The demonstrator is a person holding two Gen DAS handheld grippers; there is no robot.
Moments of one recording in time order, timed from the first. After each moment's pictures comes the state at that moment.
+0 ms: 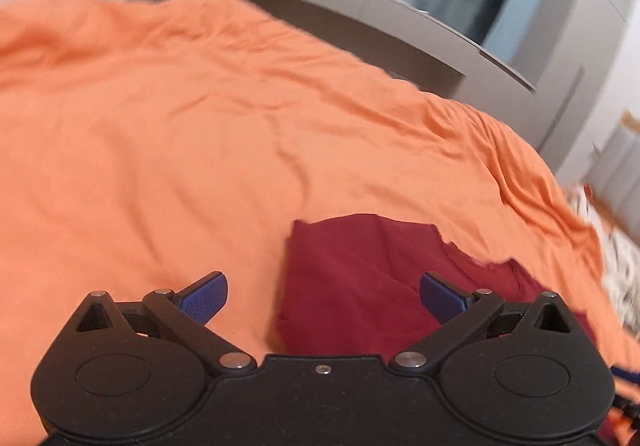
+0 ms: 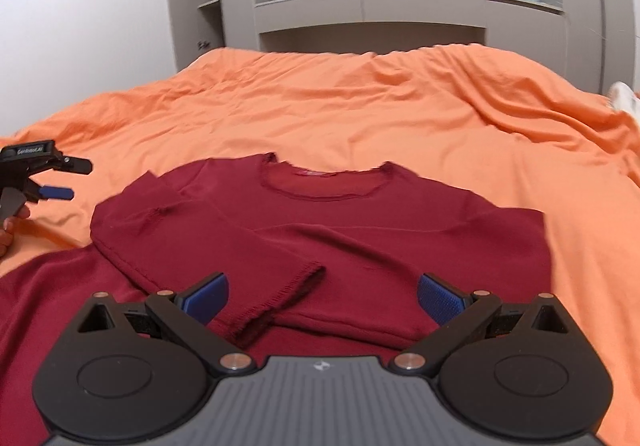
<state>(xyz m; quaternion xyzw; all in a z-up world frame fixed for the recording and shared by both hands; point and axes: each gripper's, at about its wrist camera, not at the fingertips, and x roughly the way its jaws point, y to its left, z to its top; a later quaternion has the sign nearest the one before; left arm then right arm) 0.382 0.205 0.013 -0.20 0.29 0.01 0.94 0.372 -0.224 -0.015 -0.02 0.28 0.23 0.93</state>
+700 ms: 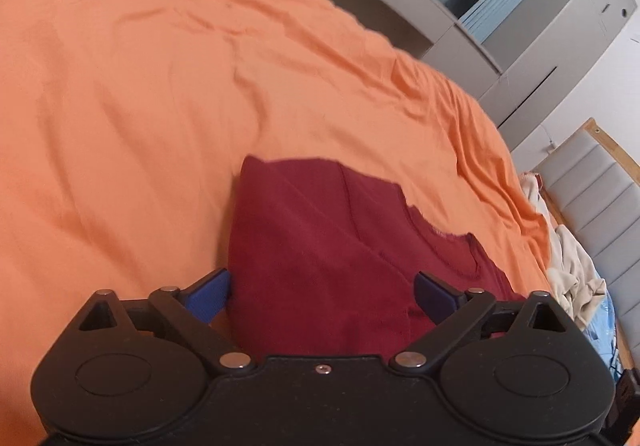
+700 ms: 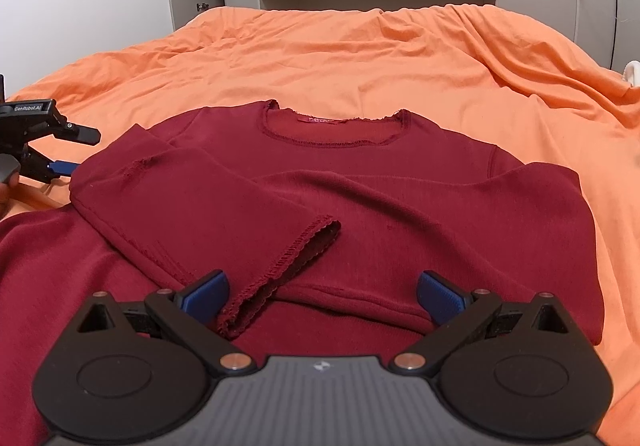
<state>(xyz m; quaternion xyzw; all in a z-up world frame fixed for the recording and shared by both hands) 0.424 0.204 -0.037 -0.28 0.35 -0.09 0.89 0.386 -0.211 -0.048 -0.03 0.33 0.22 0.92</state>
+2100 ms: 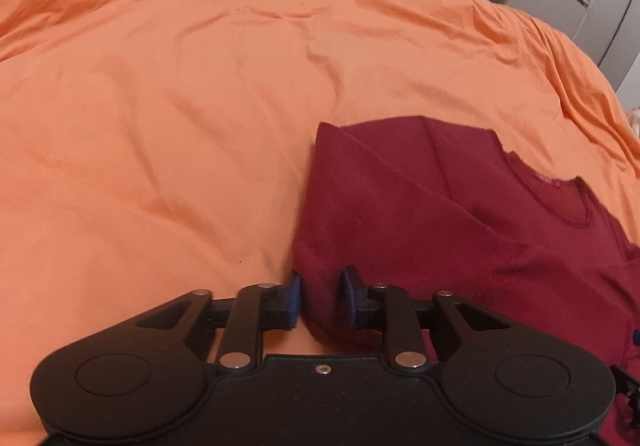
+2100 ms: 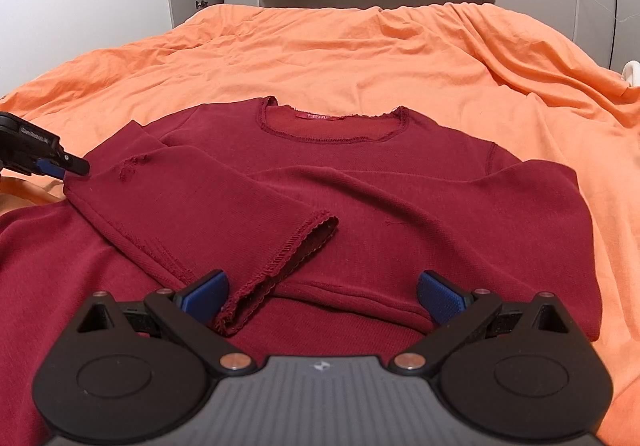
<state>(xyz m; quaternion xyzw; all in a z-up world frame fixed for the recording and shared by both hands) 0.417 0.174 -0.023 -0.14 0.42 0.07 0.89 0.383 -0.213 -0.048 -0.03 0.33 0.22 0.92</state>
